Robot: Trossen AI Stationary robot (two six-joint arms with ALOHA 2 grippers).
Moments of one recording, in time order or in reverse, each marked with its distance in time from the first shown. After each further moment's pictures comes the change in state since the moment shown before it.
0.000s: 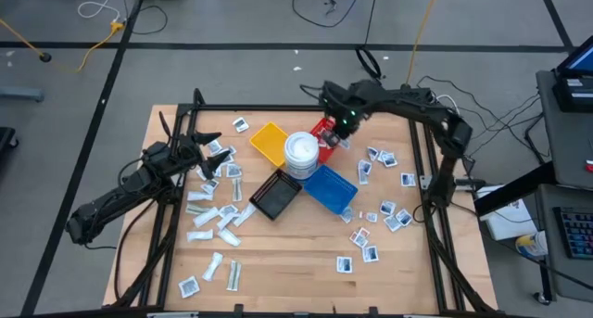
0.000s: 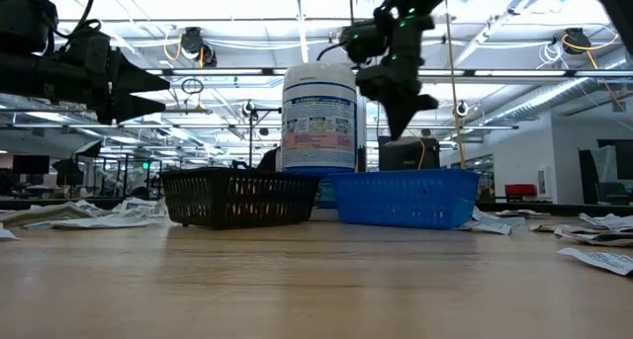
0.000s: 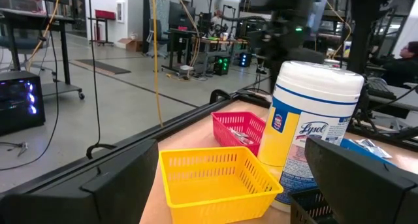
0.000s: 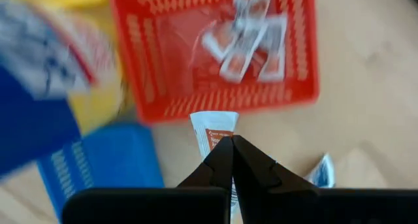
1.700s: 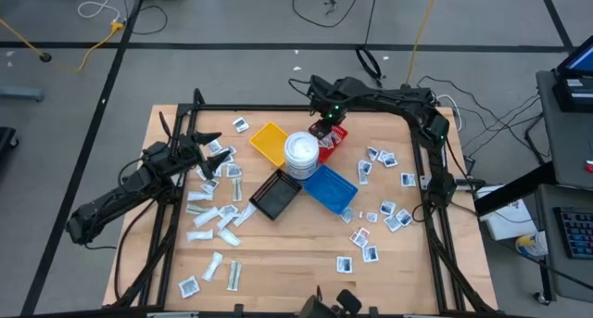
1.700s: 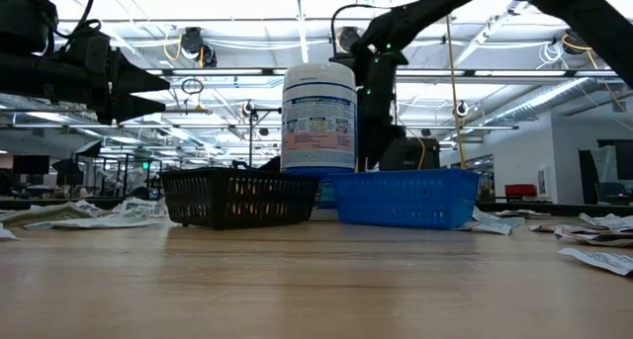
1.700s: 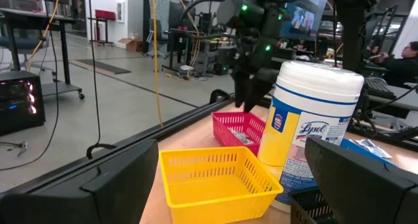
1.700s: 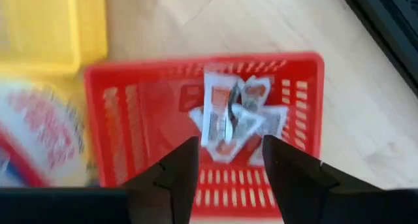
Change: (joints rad) left arm 0.000 0.000 0.000 0.000 0.000 0.000; right arm -0.042 0.182 0.095 0.143 0.003 -0.170
